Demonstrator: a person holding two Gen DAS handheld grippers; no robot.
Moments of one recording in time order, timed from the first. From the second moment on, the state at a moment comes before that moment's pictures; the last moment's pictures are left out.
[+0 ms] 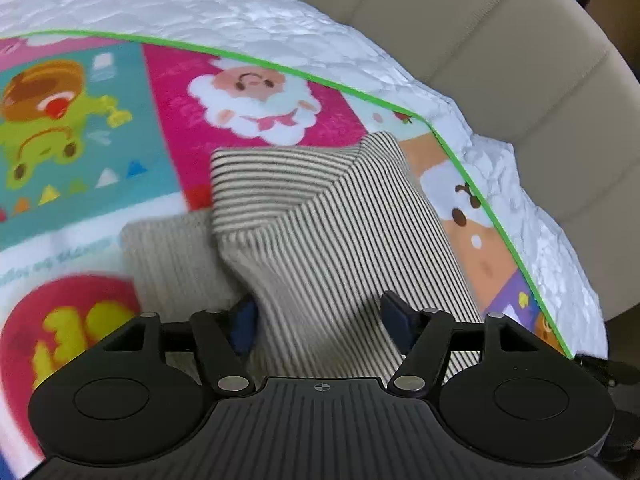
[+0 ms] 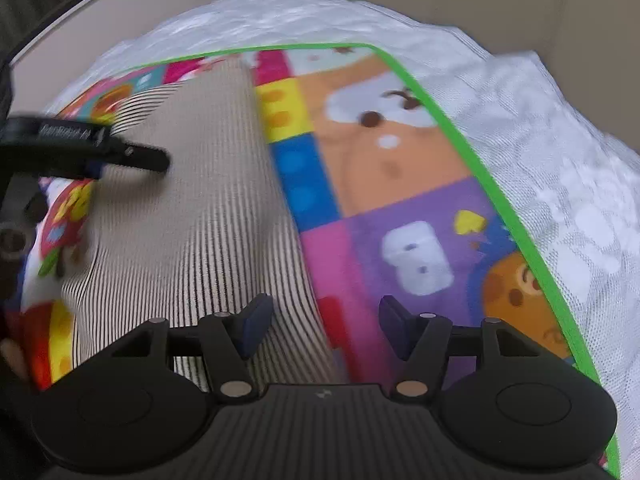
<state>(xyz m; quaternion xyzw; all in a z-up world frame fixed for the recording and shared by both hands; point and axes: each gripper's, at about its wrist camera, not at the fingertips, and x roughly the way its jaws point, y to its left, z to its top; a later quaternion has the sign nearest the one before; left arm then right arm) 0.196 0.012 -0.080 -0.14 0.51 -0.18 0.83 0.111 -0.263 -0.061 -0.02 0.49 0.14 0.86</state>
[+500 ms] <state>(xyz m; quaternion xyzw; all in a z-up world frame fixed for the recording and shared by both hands) 0.177 0.003 -0.096 -0.15 0.54 -0.22 0.80 0.124 -0.251 -0.079 0.03 0.49 0.18 0.85</state>
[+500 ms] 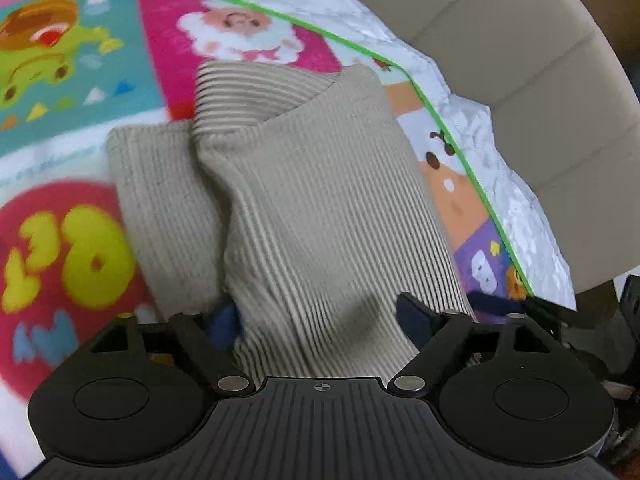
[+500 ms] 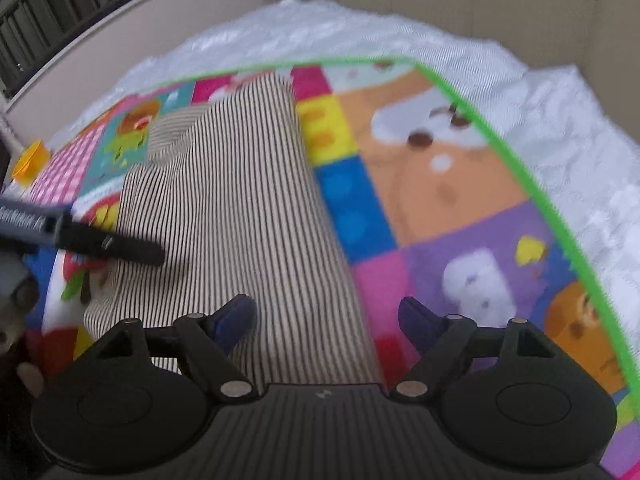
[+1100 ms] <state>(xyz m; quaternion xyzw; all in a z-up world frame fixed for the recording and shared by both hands) 0.174 0.001 -0.080 -0.03 0.50 -0.20 0.84 0.099 -0.234 -0.051 0.00 0.47 0.19 0.86</state>
